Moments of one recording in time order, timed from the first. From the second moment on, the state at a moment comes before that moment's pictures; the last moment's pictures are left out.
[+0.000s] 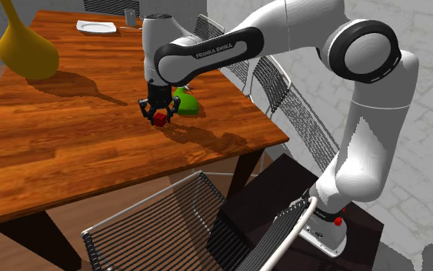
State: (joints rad) arm 0.16 0.37 0.36 -1.71 -0.14 2.07 0.86
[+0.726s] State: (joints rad) arm 0.16 0.34 0.36 -1.63 -0.12 1.95 0.85
